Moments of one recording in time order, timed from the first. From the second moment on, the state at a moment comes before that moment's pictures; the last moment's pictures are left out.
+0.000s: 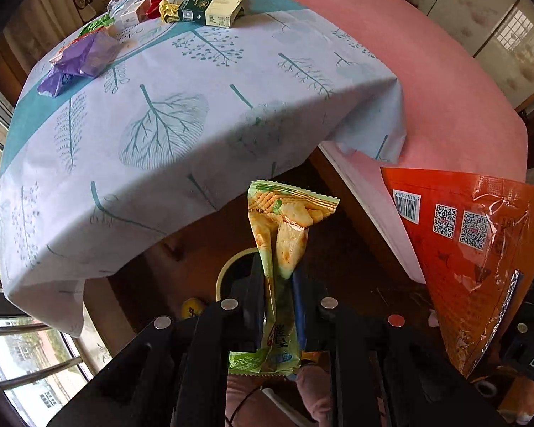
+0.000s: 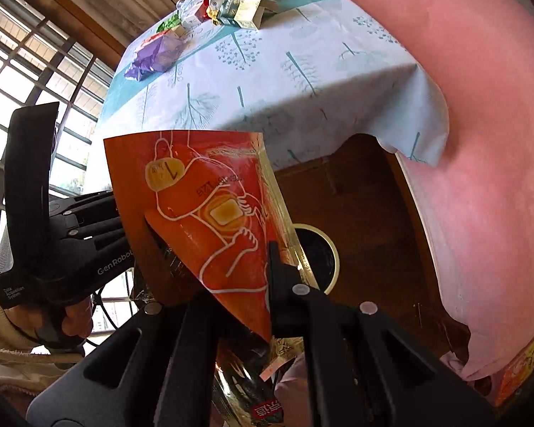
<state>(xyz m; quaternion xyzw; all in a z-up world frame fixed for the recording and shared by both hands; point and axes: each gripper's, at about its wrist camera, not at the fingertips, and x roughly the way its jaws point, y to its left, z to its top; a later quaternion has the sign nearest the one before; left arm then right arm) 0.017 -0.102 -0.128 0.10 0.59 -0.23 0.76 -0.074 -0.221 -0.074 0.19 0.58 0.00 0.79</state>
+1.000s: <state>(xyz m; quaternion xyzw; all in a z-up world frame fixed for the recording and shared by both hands) -0.011 -0.046 -0.442 0.07 0.68 -0.17 0.70 -0.075 -0.195 -0.457 0.27 0.70 -0.05 0.66</state>
